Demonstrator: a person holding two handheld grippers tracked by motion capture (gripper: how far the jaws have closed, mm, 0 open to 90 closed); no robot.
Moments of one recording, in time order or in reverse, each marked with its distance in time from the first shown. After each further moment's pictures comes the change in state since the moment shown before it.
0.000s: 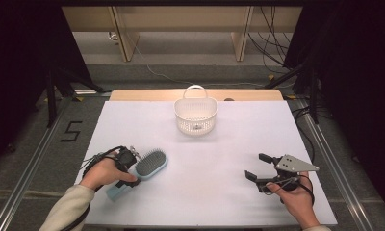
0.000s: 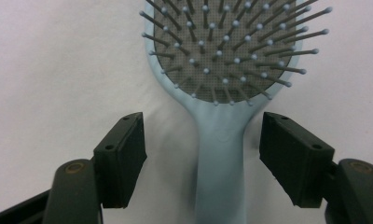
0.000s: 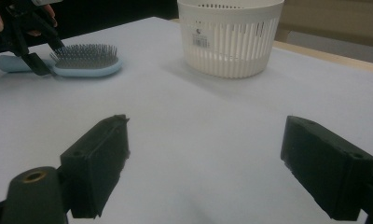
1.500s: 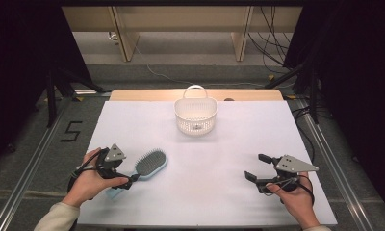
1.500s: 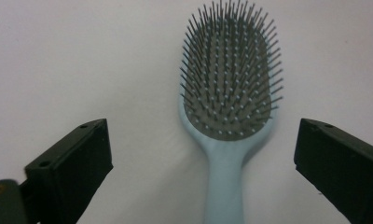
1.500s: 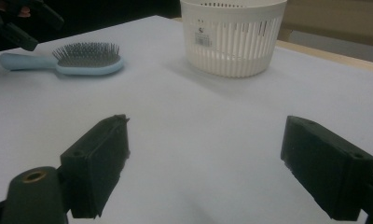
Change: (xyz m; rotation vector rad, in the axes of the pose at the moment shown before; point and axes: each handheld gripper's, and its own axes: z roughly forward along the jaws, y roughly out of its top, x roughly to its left) left arm -0.003 -0.036 -0.027 -0.426 0.048 -0.036; right arm 0.001 0.000 0.000 0.008 0.009 -0.009
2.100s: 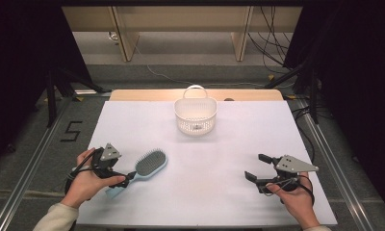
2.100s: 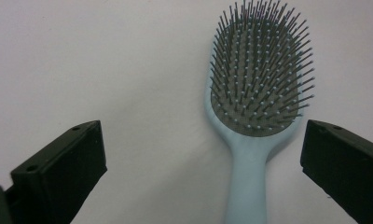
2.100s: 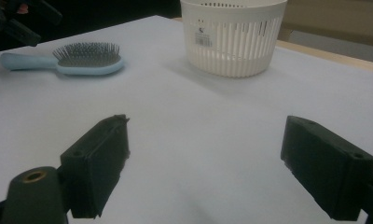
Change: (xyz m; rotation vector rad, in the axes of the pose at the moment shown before) left arm 0.006 -0.007 -0.004 -0.042 0.092 -0.058; right arm 0.000 0.000 0.000 0.001 0.001 0.001
